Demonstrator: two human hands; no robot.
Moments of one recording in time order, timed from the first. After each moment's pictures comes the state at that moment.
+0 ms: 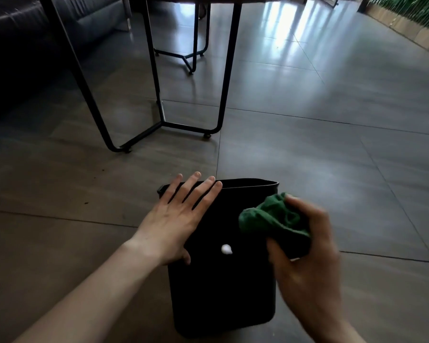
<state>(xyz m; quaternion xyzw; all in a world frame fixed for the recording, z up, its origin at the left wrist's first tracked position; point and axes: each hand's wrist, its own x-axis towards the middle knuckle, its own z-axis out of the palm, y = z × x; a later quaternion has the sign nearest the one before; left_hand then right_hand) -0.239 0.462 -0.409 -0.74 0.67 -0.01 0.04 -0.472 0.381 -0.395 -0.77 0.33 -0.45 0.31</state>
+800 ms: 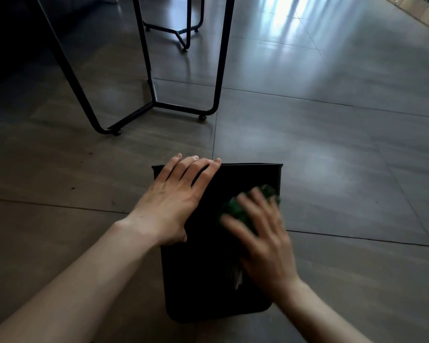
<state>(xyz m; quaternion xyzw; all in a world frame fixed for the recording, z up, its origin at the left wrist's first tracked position) -0.242 0.445 -0.408 -0.74 0.68 0.00 0.00 -0.457 0.354 -0.497 -0.94 0.18 -0.29 0.05</state>
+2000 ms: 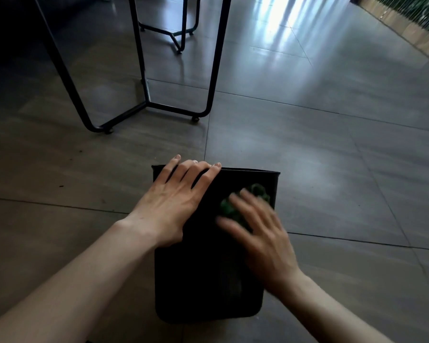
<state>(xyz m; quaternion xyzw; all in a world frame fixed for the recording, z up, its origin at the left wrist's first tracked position) -0.256 0.445 -0.404 -0.73 0.68 -0.01 0.01 -0.470 0.345 -0.469 -0.96 0.14 -0.23 -0.01</state>
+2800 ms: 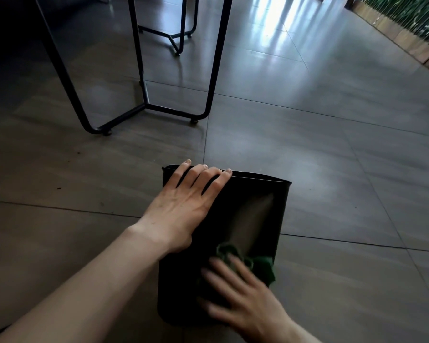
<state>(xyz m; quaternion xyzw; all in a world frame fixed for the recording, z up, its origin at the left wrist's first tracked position) -0.264 0.442 -0.406 -0.72 0.70 -0.03 0.01 -0.503 0.398 -0.537 -0.98 -0.05 -0.13 -0.12</state>
